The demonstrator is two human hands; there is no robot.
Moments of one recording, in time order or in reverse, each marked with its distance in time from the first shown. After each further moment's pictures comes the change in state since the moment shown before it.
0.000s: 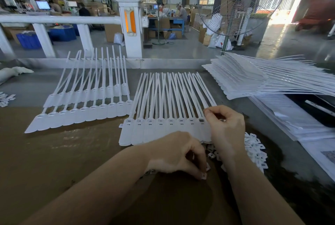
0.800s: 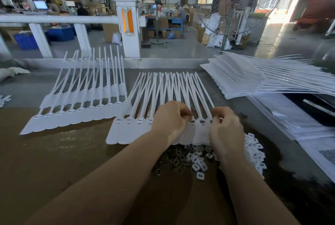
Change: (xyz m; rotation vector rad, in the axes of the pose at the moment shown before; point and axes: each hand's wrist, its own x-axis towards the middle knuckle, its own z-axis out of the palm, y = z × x) left_hand 0.051 -0.031 -0.010 -0.096 0.816 -0.310; right_hand 0.000 0.004 -0.004 -0.390 0.000 0.085
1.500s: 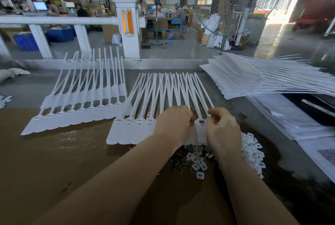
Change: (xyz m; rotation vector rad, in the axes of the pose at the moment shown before) left_hand -0.007 0.008 0.003 0.475 -0.063 0.211; right_hand -0.004 -0.002 0.002 -0.032 -0.038 -0.060
